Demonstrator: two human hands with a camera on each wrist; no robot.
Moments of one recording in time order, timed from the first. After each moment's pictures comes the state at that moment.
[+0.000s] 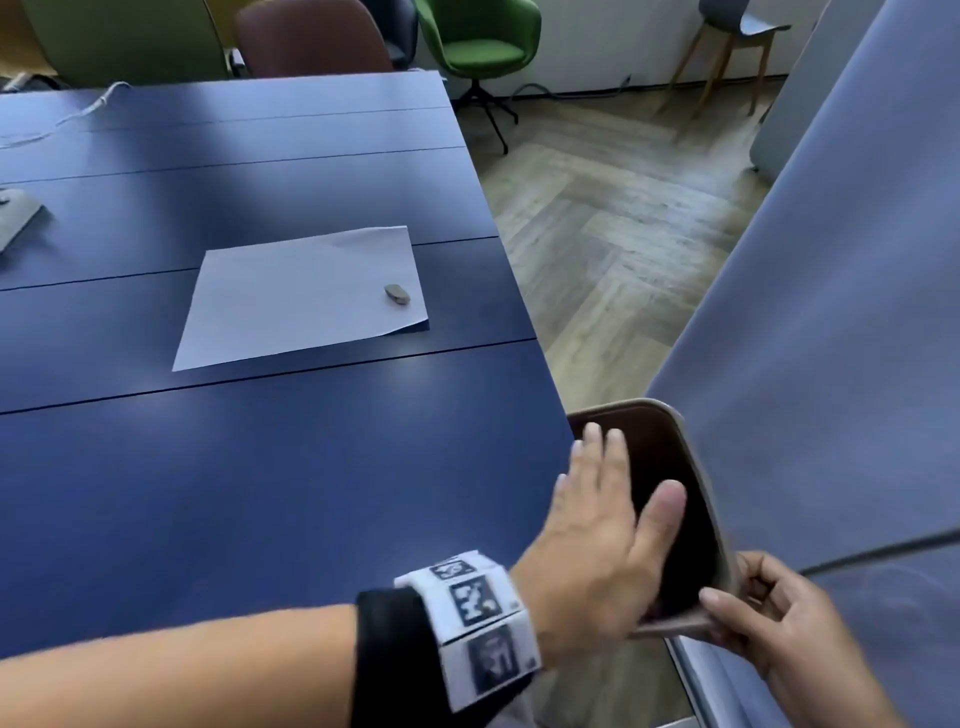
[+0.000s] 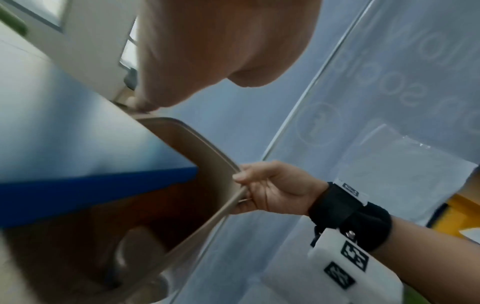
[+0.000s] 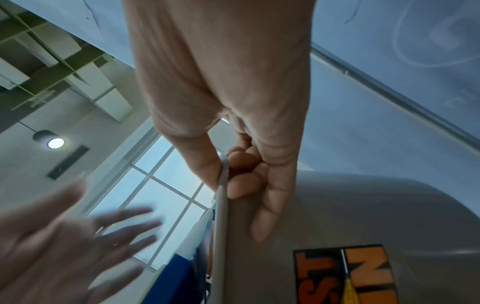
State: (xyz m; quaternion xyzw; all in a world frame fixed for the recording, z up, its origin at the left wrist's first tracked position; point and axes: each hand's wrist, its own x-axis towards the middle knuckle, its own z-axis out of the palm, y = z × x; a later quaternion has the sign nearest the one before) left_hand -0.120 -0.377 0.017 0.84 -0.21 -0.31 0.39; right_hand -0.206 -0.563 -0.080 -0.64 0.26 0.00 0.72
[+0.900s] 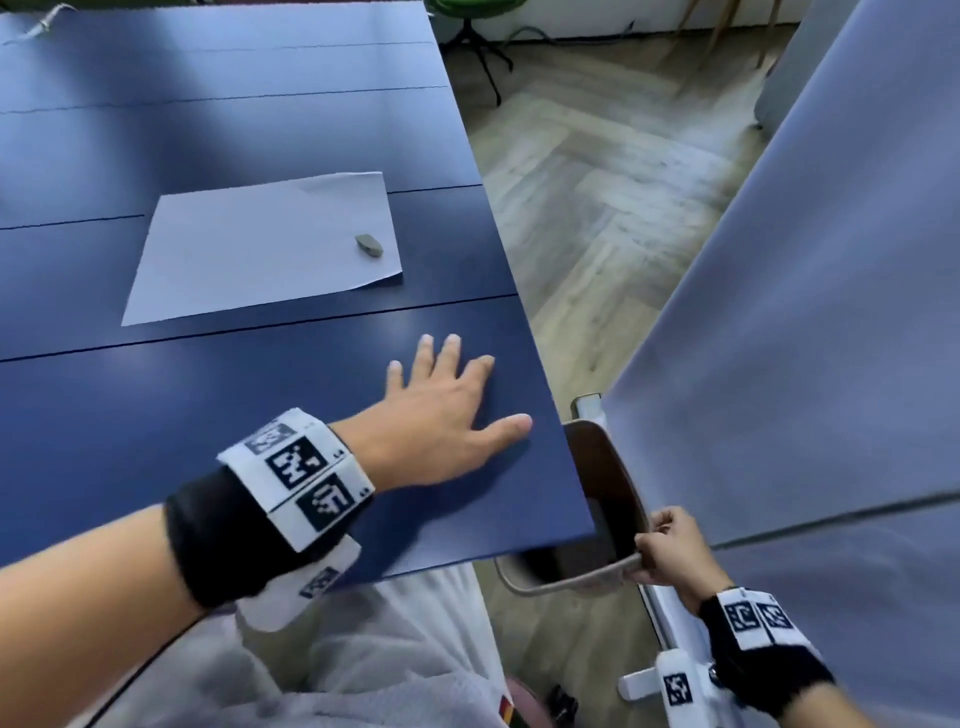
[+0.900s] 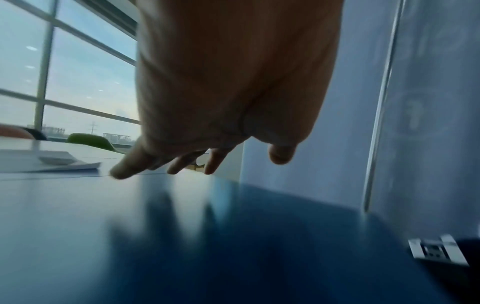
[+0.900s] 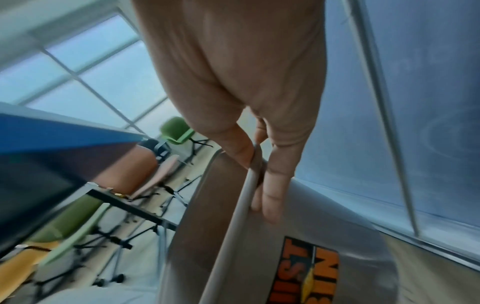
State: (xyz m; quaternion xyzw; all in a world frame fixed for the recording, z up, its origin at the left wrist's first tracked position) left_hand -0.037 -0.312 0.013 0.93 -0.21 -0.27 0.11; right_hand -0.152 -0.581 -0.204 -0.69 0.44 0.11 0.56
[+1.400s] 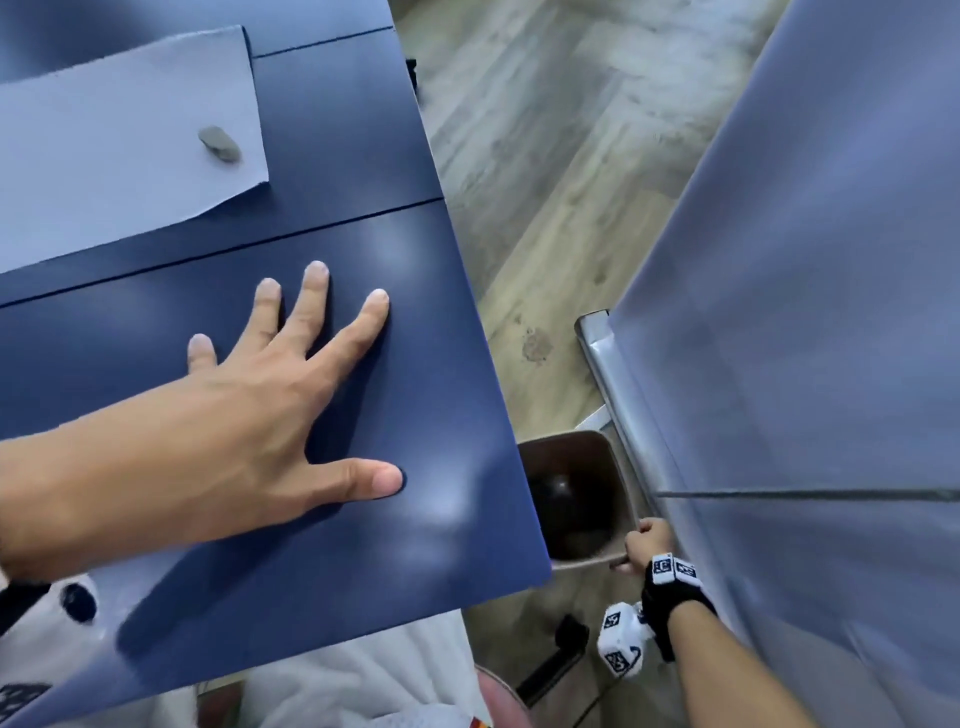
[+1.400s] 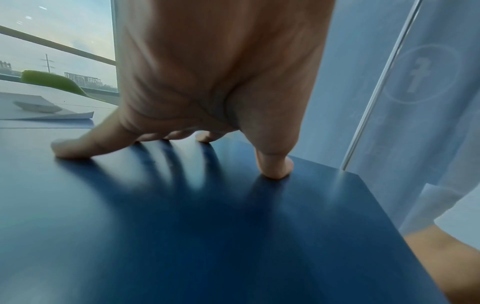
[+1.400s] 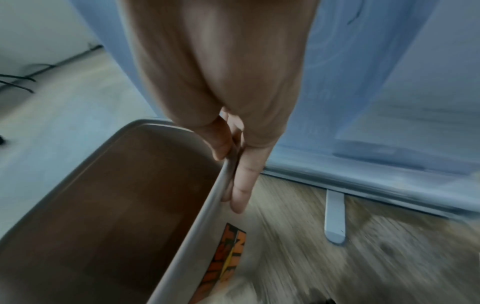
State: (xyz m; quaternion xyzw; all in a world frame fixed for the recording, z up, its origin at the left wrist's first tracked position) left_hand -0.013 -0.300 -0.005 0.92 -0.19 -0.33 -0.08; right_hand -0.174 -0.602 -0.407 -0.65 0.57 0.20 0.46
